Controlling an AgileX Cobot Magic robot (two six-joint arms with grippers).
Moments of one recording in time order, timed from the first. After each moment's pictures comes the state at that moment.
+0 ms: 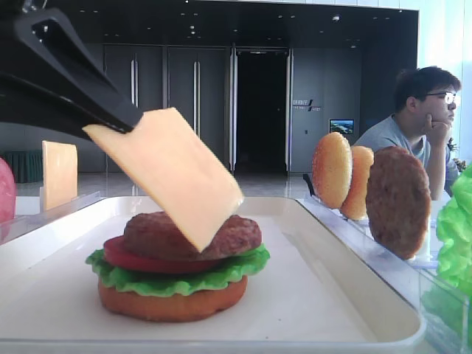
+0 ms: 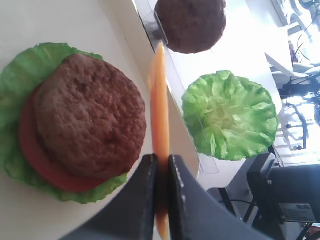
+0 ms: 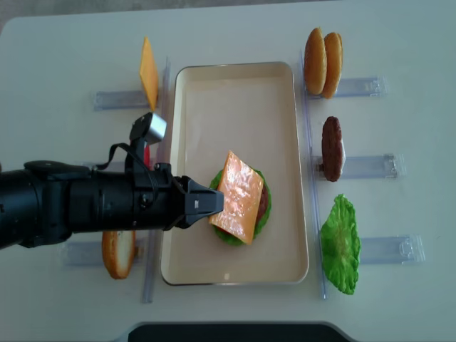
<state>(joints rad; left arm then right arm) -0.41 1.46 -0.46 -1.70 0.68 1.34 -0.02 0.02 -0.51 -0.05 1.13 0.04</state>
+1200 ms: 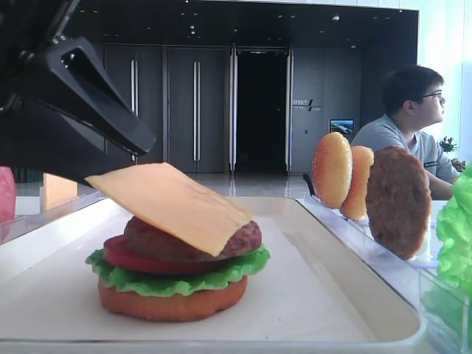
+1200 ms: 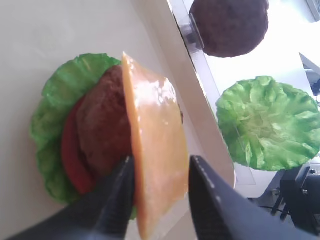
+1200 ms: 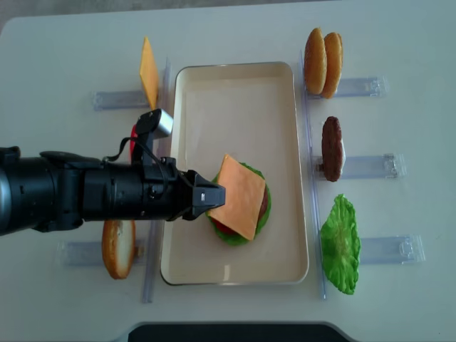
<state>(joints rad) -0.41 1.54 -0.51 -1.70 0.61 1.39 -0.02 0.02 -0.51 -0.05 1.13 0.04</state>
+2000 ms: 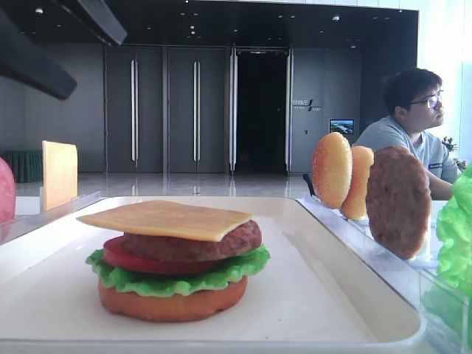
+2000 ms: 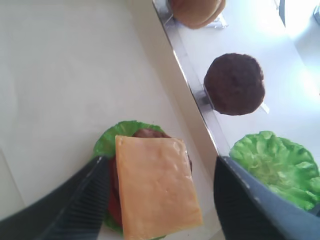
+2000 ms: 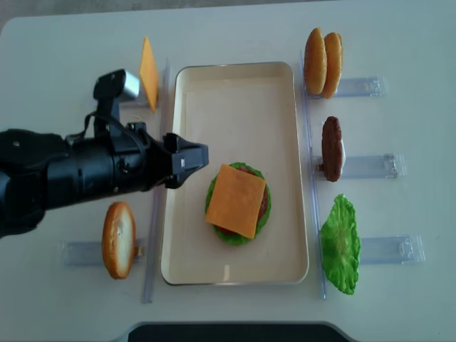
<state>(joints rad) -0.41 1.26 -0.58 -1.32 0.40 0.95 -0.02 0.02 -0.51 -0.05 1.13 0.04</state>
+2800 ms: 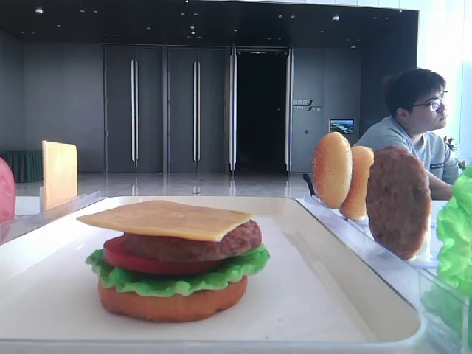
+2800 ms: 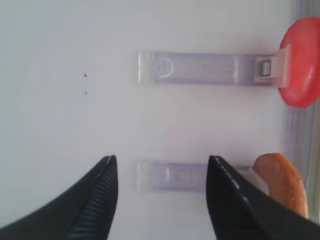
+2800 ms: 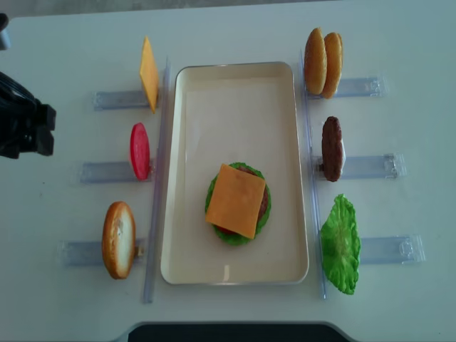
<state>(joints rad) 0.04 1.26 -0.99 0.08 1.07 -0.03 -0.02 0.02 -0.51 -0.05 1.13 0.04</state>
